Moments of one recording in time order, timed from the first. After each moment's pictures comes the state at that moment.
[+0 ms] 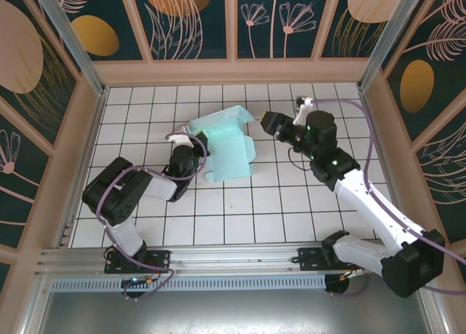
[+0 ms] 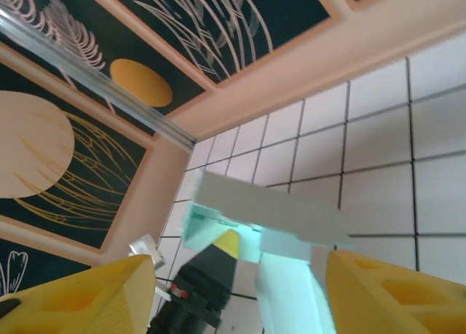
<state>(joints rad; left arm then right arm) -0.57 1.77 0.56 1.07 -0.34 -0.64 0.52 1.11 0.98 -0.10 -0.15 0.73</state>
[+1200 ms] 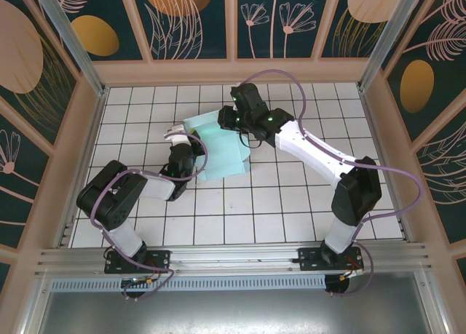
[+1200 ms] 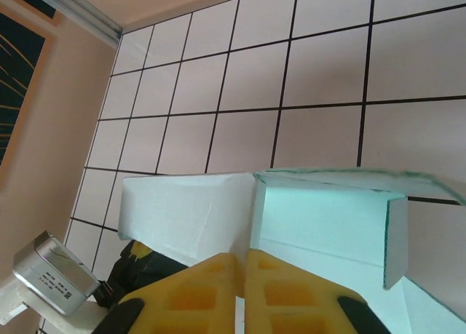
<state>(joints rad) -0.57 1.71 0.57 0.97 -0.48 -0.49 0.75 1.73 1.58 -0.48 -0.01 0.69</state>
